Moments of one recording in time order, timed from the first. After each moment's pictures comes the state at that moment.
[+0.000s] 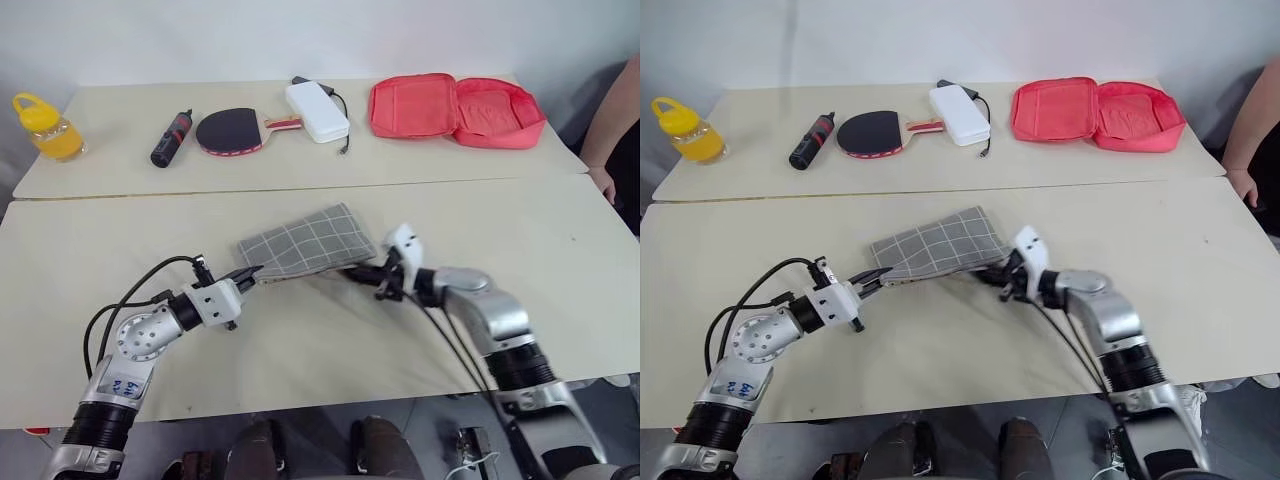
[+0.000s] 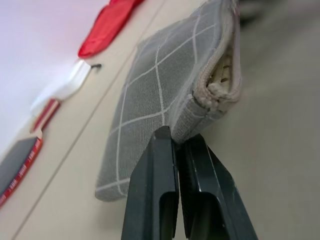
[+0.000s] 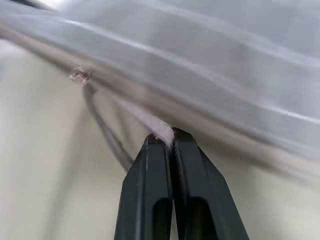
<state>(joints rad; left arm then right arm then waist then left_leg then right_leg) -0.18 0.63 -0.01 0.13 0.04 -0.50 -0.56 -0.57 -0.49 0.12 0.20 0.32 0.48 0.87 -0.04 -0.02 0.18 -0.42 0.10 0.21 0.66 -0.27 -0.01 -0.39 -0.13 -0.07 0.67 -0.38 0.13</state>
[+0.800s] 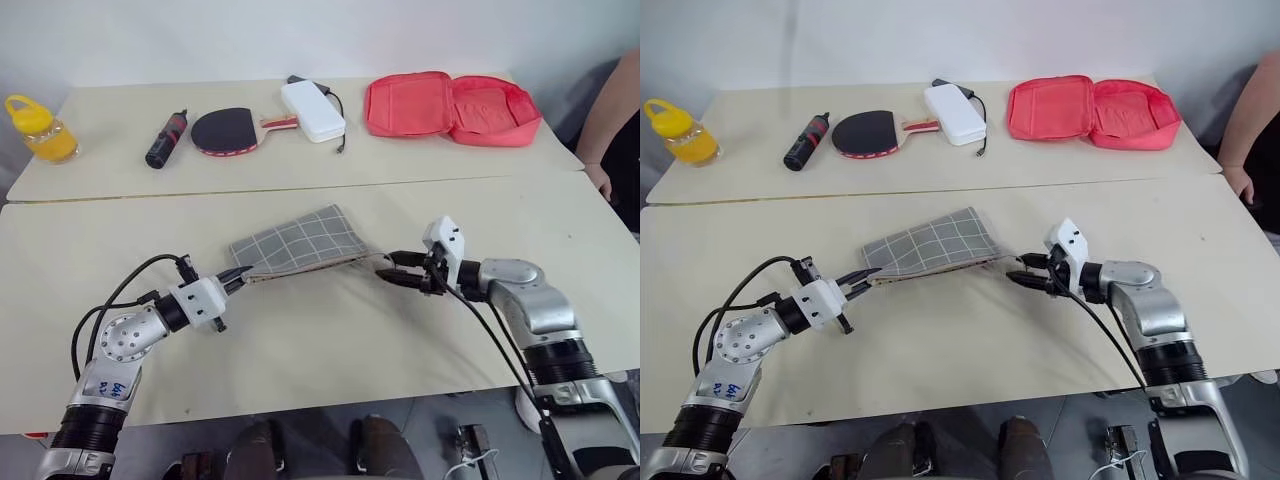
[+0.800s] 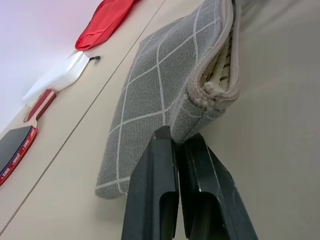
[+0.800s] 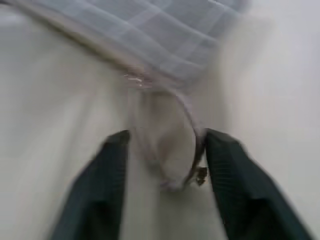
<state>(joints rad) -0.17 0.63 0.02 0.14 -0.01 -0.49 -0.59 -0.52 -0.62 0.07 0.10 0.38 0.45 1.09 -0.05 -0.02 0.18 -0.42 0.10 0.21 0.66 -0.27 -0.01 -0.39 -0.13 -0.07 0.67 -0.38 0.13</state>
